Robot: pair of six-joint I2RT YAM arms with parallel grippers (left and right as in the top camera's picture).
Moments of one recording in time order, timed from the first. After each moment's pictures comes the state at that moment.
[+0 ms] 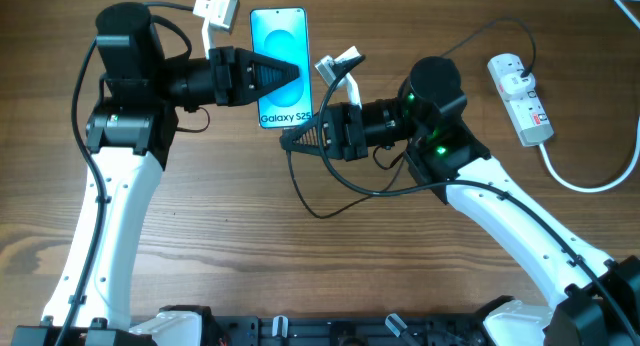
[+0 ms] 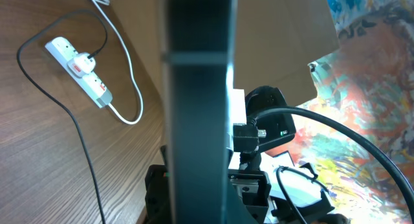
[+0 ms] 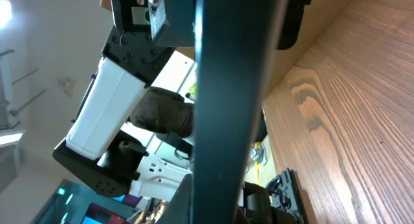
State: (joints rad) left arm -0.06 1.41 1.28 -0.19 1.38 -0.77; right arm 0.51 1.49 1.05 0.49 -1.25 1.07
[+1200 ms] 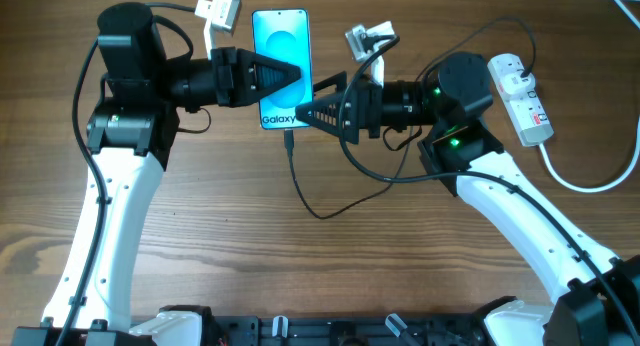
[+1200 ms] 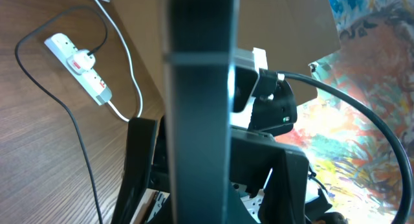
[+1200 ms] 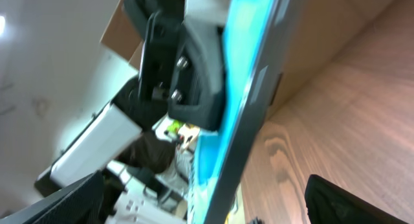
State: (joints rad) left arm -0.06 1.41 1.28 -0.20 1.37 -0.78; right arm 0.44 1.49 1.05 0.64 -1.17 1.05
